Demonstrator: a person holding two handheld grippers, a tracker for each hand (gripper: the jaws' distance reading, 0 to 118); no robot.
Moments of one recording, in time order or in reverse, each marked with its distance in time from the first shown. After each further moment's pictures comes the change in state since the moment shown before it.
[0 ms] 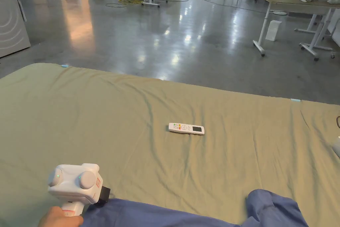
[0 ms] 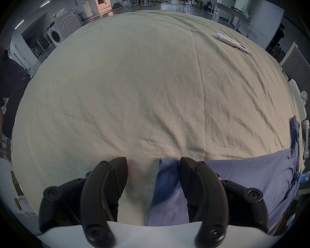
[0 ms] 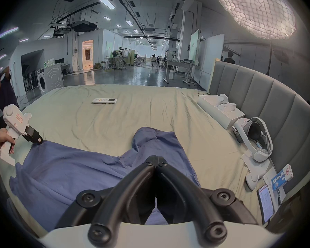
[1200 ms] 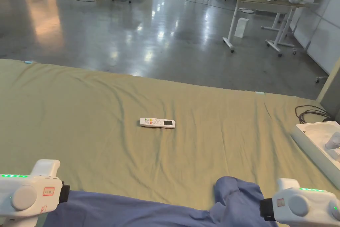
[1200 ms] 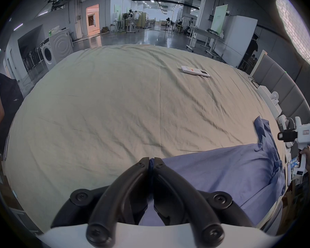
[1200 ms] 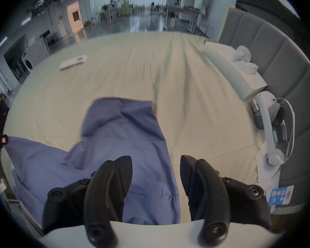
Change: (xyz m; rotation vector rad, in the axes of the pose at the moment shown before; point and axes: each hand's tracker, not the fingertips) left arm -0.002 -0.047 0.089 0.248 -0.178 -0.058; right arm 0.084 0.046 -0.186 -0.565 0.039 0.008
